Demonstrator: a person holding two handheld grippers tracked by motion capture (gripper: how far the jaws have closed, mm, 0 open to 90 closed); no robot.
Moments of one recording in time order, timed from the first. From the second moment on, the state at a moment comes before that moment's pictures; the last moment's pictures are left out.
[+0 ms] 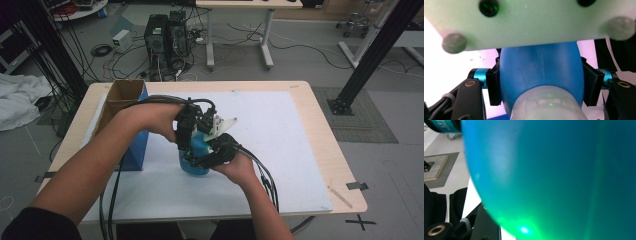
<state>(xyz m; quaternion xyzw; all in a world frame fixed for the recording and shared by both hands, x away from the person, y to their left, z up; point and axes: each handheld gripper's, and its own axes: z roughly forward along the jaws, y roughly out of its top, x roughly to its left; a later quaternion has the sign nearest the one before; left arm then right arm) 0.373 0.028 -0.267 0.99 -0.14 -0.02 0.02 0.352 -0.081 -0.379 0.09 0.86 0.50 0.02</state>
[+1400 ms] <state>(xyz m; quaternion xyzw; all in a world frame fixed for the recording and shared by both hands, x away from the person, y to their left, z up) 0.368 0.030 -0.259 0.99 -0.12 0.00 0.02 0.349 -0.080 -0.373 0.10 0.86 0.50 0.03</state>
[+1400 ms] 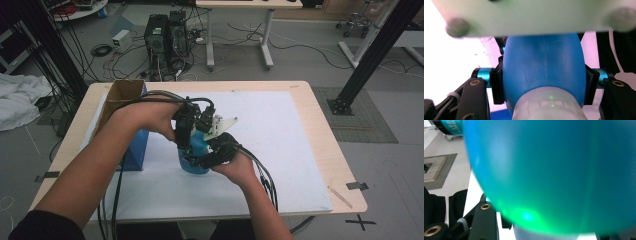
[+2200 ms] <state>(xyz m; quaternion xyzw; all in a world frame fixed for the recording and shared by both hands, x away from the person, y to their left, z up) 0.381 0.050 -0.234 1.00 -0.09 0.01 0.02 0.348 -0.127 -0.351 0.15 0.86 0.49 0.06</state>
